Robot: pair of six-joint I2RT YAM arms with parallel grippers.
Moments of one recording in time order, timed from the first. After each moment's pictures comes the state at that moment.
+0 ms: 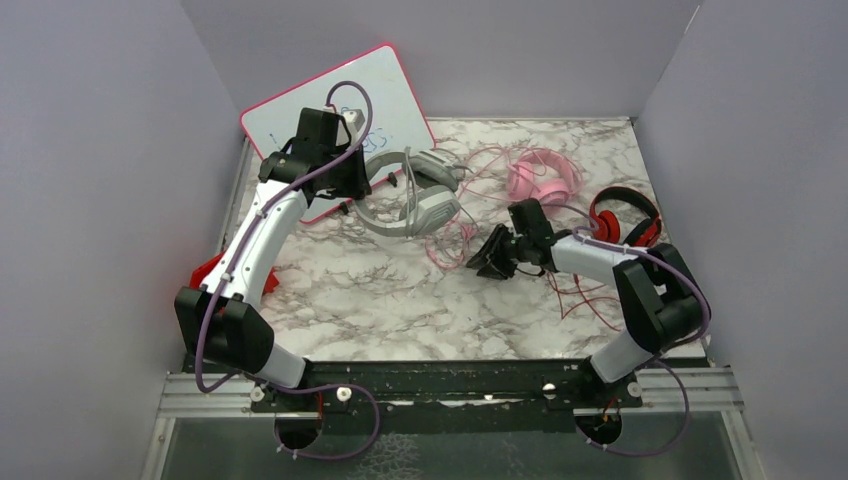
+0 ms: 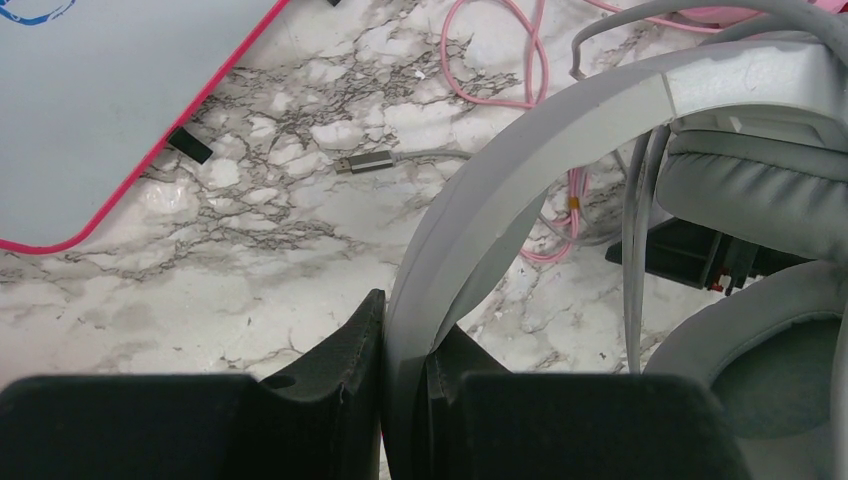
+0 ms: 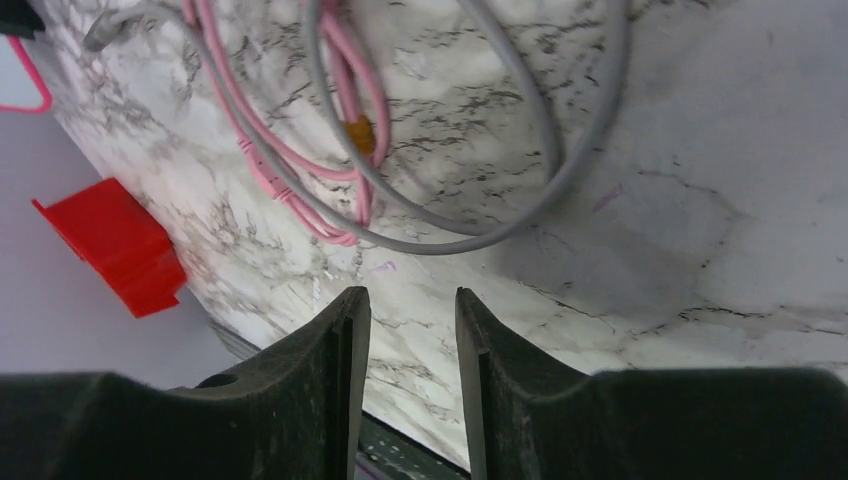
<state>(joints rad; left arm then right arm) -0.27 1.48 1.50 -0.80 0.22 -0.22 0.44 1.59 0.78 -0.13 -0.33 0.98</state>
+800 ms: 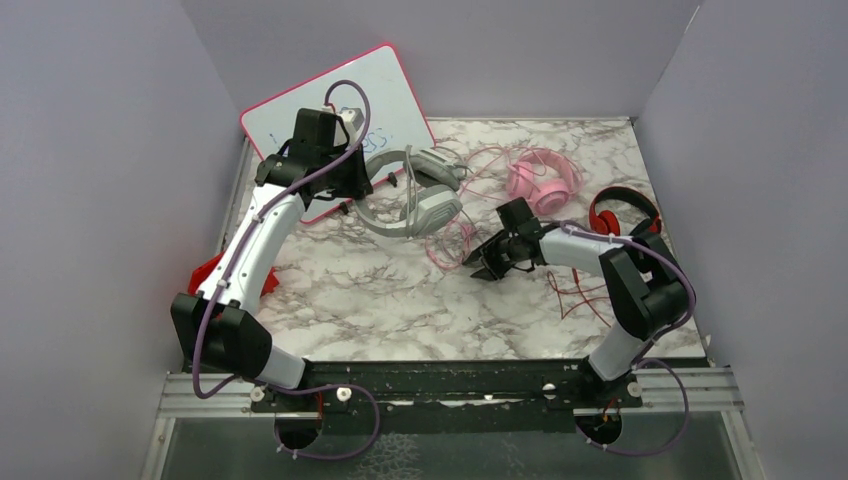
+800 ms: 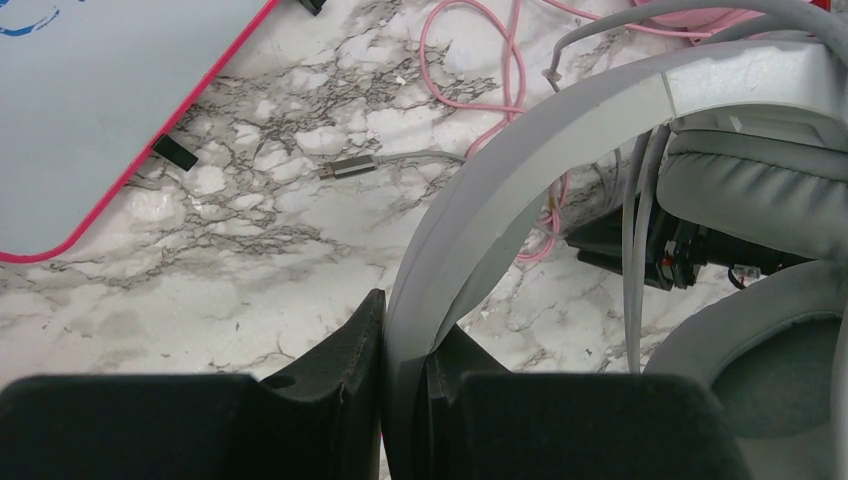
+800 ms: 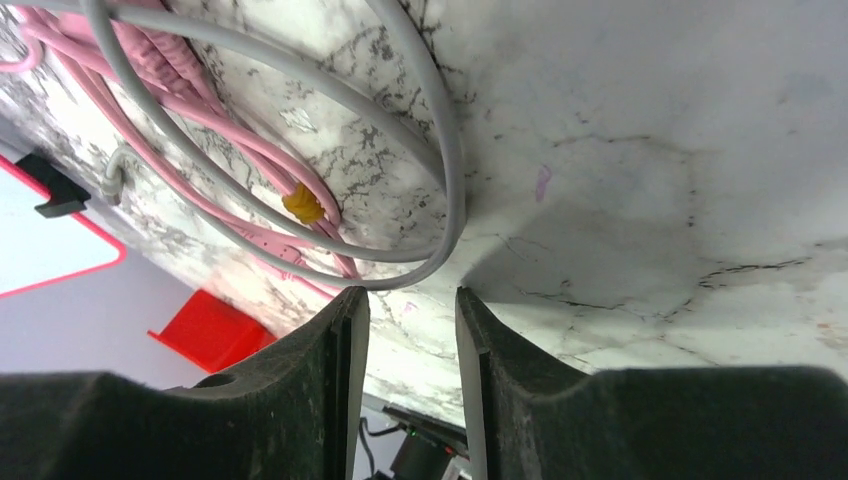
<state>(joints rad) -0.27 1.46 1.49 -0.79 0.25 -0.23 0.47 1.70 0.84 -0.22 -0.26 1.40</state>
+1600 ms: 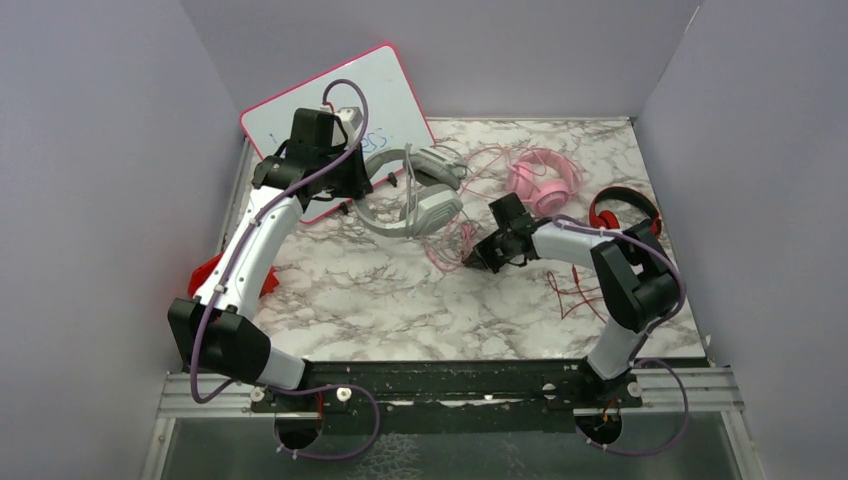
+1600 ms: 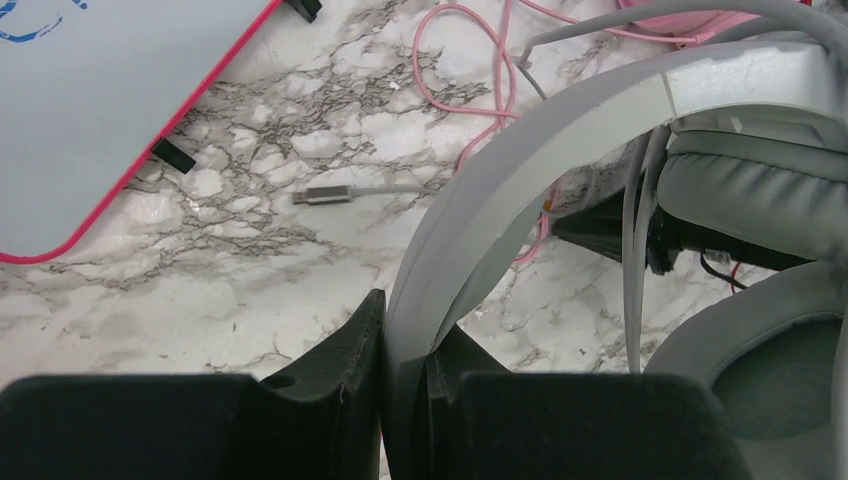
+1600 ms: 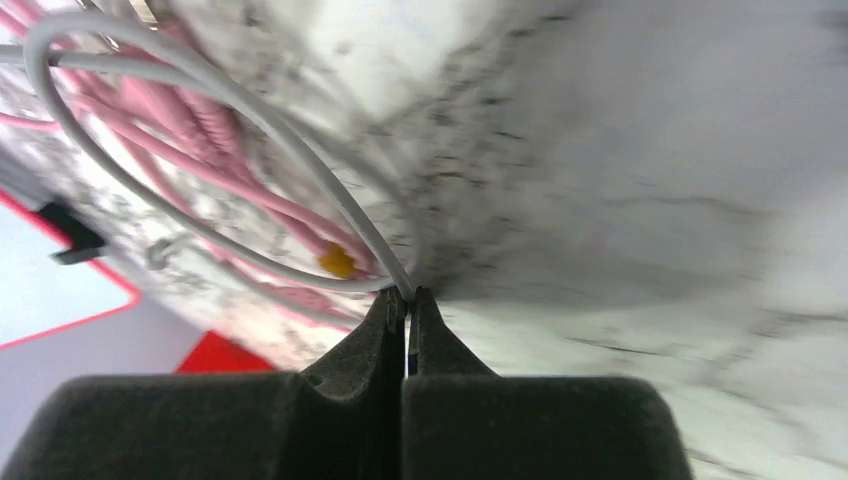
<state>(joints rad) -0.27 1.44 1.49 -0.79 0.26 -0.23 0.50 1.78 0.95 -0.25 -0.19 1.47</state>
